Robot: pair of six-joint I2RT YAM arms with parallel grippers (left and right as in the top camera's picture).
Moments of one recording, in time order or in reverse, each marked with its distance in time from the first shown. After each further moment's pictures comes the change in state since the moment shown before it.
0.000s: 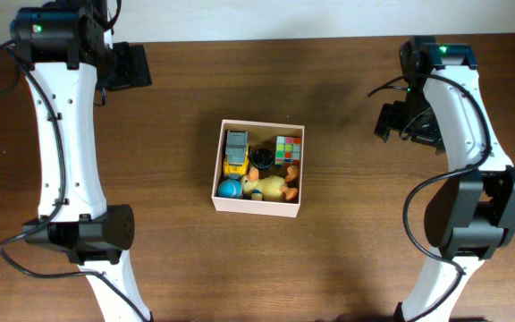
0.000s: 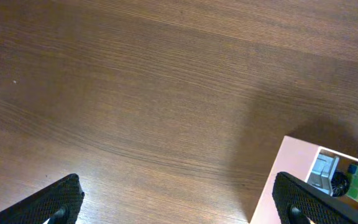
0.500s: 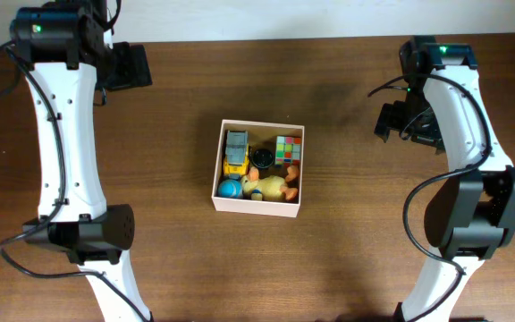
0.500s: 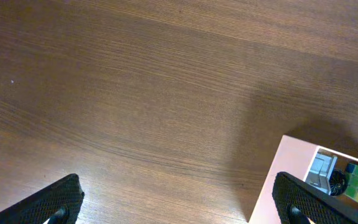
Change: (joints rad) left arm 0.000 0.000 0.000 0.000 0.007 0.000; right arm 0.000 0.000 0.000 0.000 0.000 0.000
